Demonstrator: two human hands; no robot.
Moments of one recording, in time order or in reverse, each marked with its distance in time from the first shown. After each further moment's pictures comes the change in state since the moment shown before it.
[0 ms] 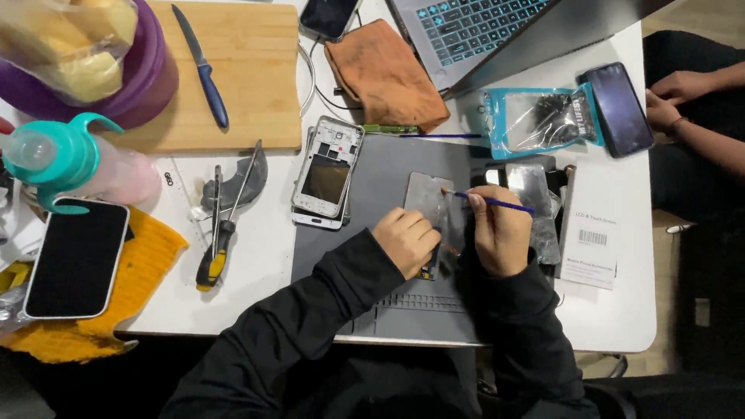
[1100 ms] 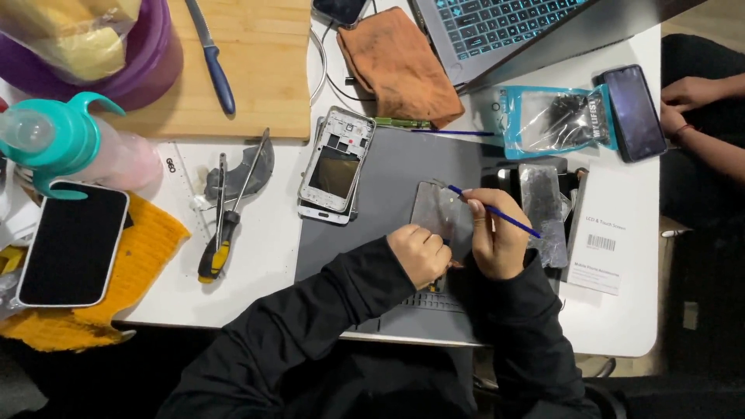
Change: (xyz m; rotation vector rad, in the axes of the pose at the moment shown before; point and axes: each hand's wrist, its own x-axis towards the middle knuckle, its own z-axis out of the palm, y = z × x) left_hand -0.005 0.024 0.005 0.093 0.070 0.049; right_hand 0.006 -0.021 0.014 0.100 0.008 -0.097
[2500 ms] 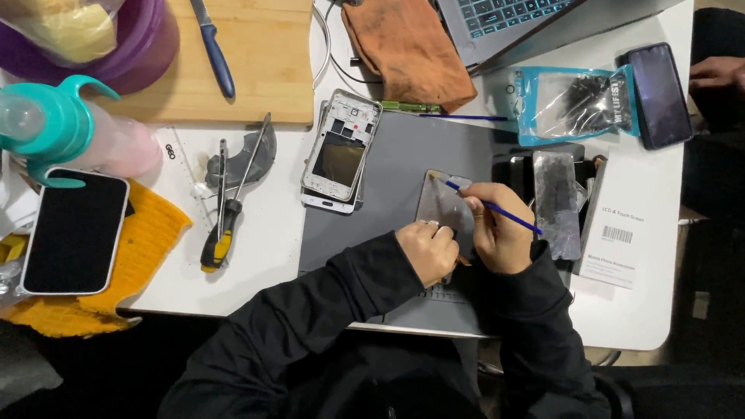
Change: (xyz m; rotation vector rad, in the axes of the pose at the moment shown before) left_hand -0.035 0.017 0.037 0.050 -0.104 -0.090; right_hand -0.004 0.002 0.006 0.054 -0.077 -0.014
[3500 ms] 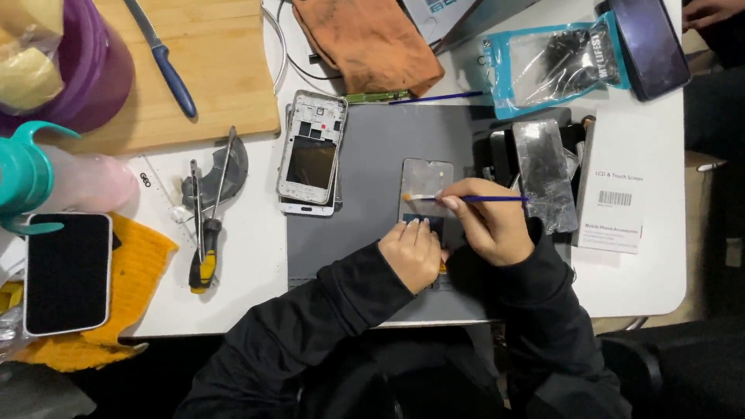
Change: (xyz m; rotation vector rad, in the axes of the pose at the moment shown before) left_hand 0.007 0.020 -0.030 0.124 -0.053 -0.031; right_hand 0.000 -0.003 -0.020 0.214 -0.139 0.096
